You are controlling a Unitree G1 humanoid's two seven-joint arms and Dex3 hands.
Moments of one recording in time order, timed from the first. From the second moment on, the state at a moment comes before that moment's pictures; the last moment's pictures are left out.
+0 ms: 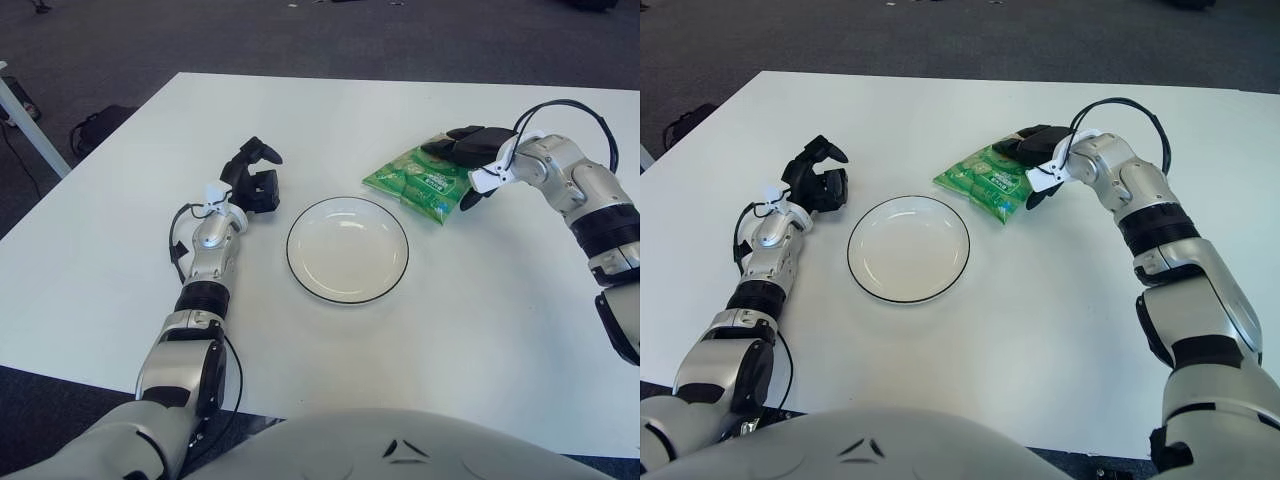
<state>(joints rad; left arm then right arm) -0.46 0.13 0.13 0.75 -0.15 -0.50 -0.27 -0.86 -0.71 0.47 0.61 -0.82 -0.42 0.49</state>
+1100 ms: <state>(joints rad) -0.45 0.11 0.13 0.73 -0.15 -0.58 -0.30 -0.92 -0.48 0.56 1.17 -0.82 -0.38 -0.44</state>
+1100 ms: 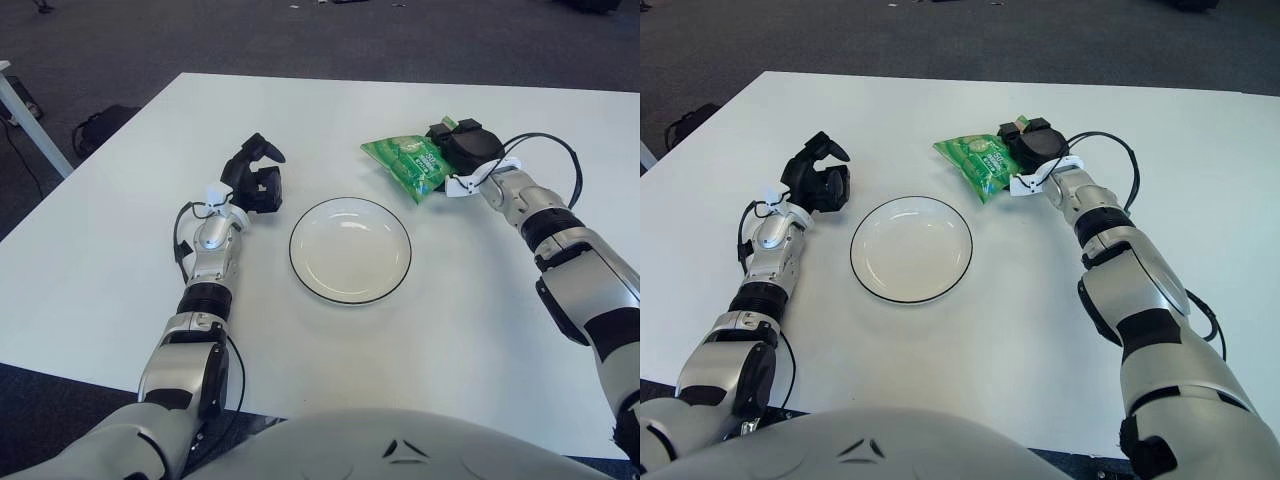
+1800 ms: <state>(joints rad) -0.47 0.12 0.14 0.78 -0.15 -0.56 -0.31 -0.81 -0.55 0.37 0.92 -0.65 -0.52 -0.47</state>
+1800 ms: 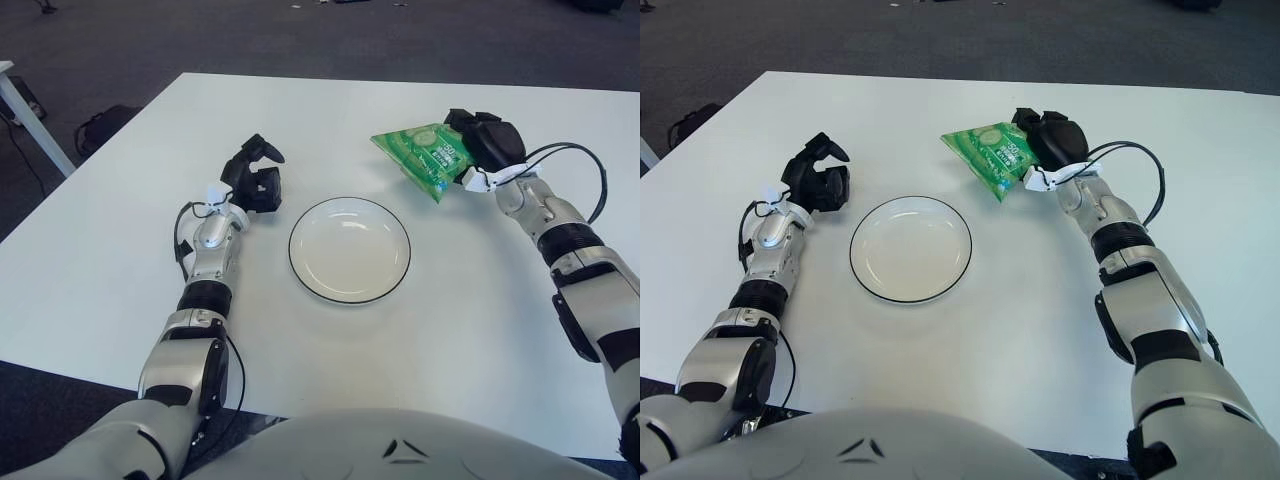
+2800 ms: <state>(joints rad) -0.49 0.12 0.11 0.79 -0.10 -0.53 -0.20 -0.67 -0.48 0.29 0.17 -0.55 -0.43 0.00</state>
